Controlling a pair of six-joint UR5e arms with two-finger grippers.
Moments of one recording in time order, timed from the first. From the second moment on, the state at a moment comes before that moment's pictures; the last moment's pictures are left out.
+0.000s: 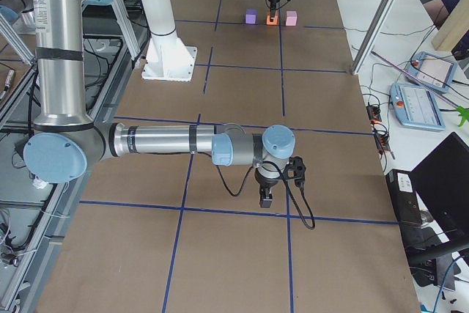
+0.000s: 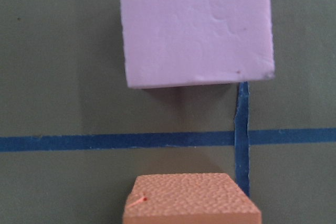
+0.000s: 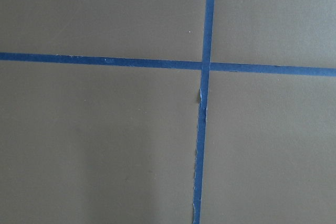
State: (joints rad) left arm -0.90 -1.91 -1.44 -1.97 -2.19 -0.84; right arm 1.48 -1.59 1.63 -1.57 2.36 0.05
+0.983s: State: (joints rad) left arm -0.97 -1.86 -1.64 -1.89 -2.18 -0.84; right arm 1.48 -1.59 1.63 -1.57 2.36 0.05
